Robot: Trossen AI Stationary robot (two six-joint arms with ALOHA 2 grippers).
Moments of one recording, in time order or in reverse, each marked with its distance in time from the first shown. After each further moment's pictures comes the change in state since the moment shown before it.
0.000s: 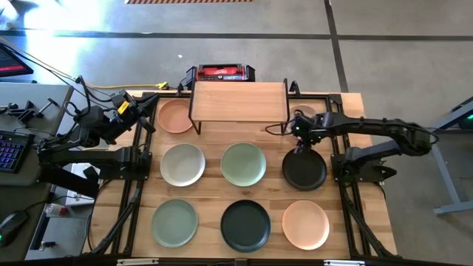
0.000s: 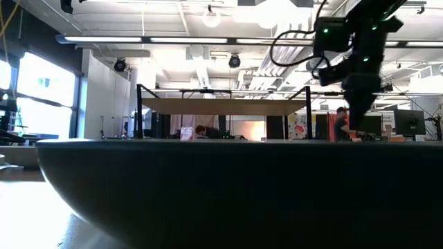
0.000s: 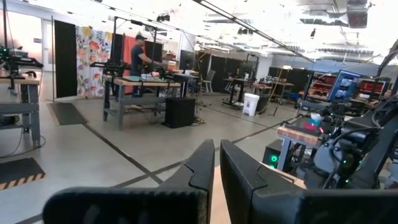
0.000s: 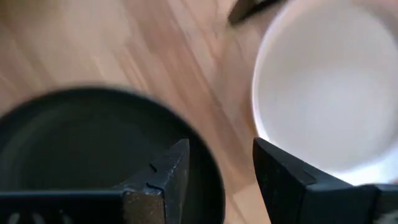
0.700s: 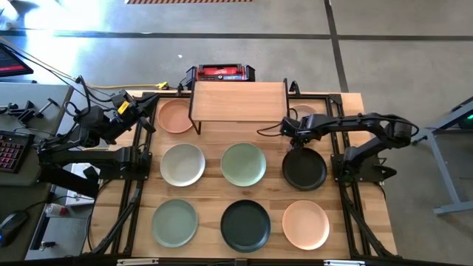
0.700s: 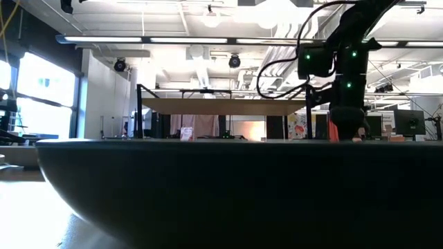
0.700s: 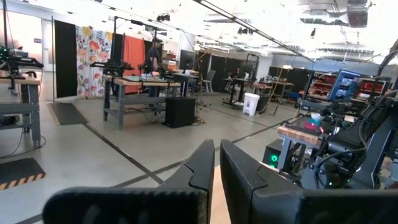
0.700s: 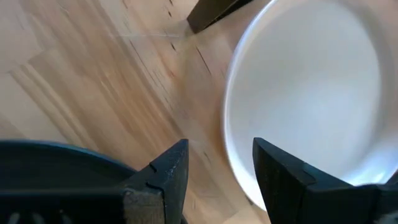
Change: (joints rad) left arm 0.000 0.000 0.000 -0.001 0.000 0.001; right arm 0.000 0.225 0.002 0.095 0.167 0.033
